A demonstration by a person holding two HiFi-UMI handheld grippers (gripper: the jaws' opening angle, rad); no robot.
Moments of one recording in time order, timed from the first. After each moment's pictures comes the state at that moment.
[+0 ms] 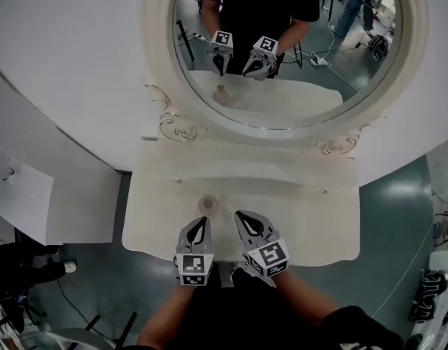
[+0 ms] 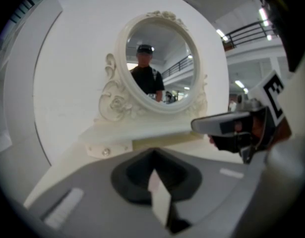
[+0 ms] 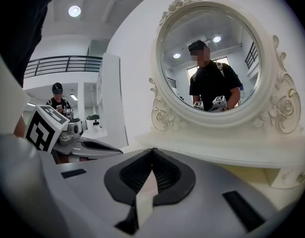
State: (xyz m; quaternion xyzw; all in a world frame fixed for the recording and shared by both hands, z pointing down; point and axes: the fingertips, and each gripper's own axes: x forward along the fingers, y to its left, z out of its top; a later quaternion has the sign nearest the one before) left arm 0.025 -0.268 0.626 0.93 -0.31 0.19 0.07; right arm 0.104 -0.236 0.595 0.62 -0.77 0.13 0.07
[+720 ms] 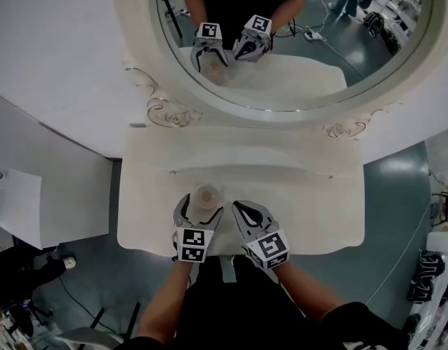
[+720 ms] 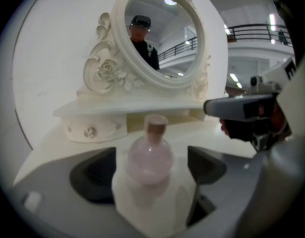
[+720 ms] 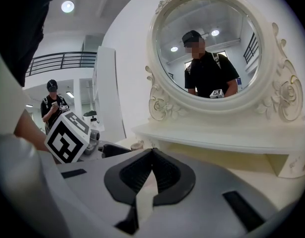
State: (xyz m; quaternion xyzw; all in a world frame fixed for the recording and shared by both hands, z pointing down) left arm 0.047 -0.296 0.703 0.92 -0.24 0.28 0.12; right arm 0.099 -0.248 0.631 0.62 -0.76 0.17 0.09
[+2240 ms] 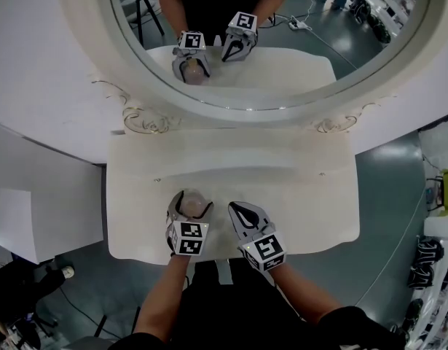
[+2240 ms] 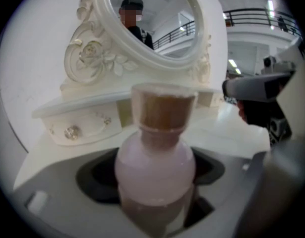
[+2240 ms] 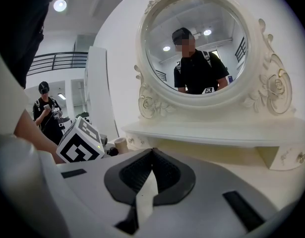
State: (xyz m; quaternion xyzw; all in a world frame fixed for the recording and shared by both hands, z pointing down) left arm 0.076 -0.316 0.742 0.91 -0.22 0.34 0.09; right arm 0.129 -0.245 0.645 0.65 -0.73 0.19 0.08
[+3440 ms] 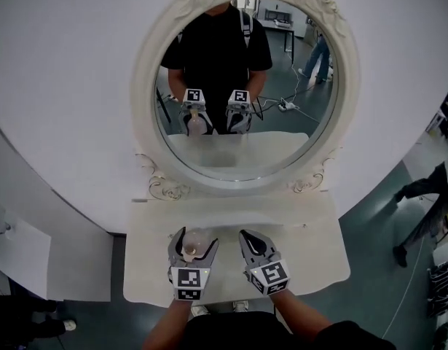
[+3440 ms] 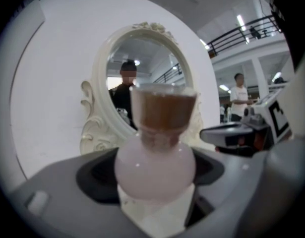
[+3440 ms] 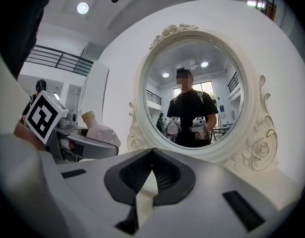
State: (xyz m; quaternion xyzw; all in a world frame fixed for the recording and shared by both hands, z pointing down) left arm 0.089 -0.321 0.516 0.96 -0.25 0.13 0.00; right arm 0.176 -0.252 0.513 0.72 -0.70 0.05 0.03
